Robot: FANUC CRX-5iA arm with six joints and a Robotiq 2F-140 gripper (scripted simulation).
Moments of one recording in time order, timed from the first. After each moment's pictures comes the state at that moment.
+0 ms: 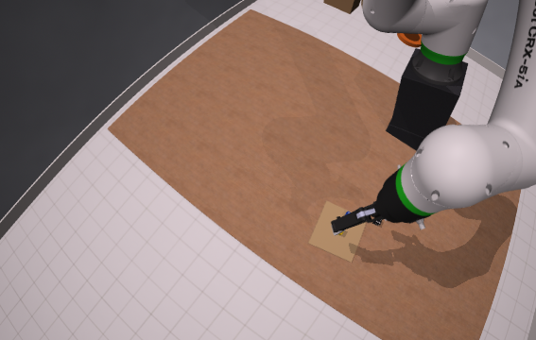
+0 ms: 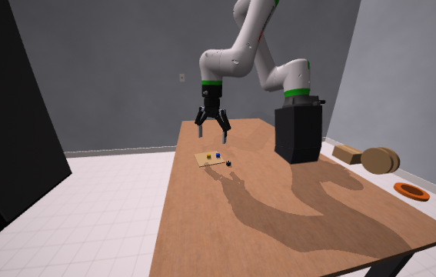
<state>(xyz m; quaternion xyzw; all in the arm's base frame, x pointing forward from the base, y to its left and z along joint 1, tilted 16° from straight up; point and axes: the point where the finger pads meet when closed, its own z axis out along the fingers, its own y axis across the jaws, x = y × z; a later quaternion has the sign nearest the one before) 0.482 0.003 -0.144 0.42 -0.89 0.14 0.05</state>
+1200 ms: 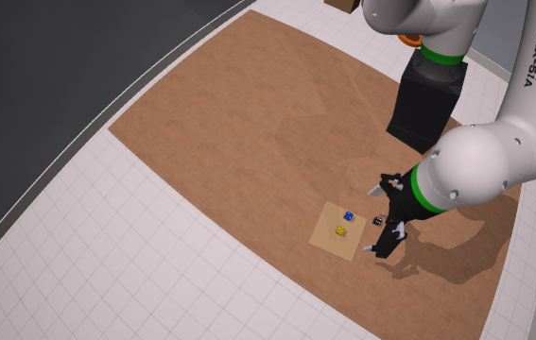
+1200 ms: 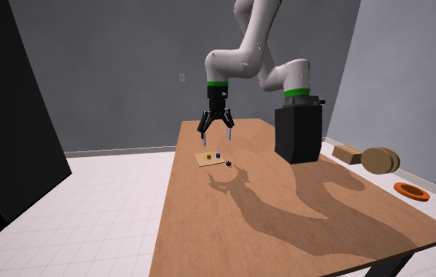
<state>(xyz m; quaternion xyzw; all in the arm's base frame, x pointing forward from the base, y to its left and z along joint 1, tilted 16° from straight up) 0.460 0.024 -0.154 0.84 -0.53 0.09 0.11</state>
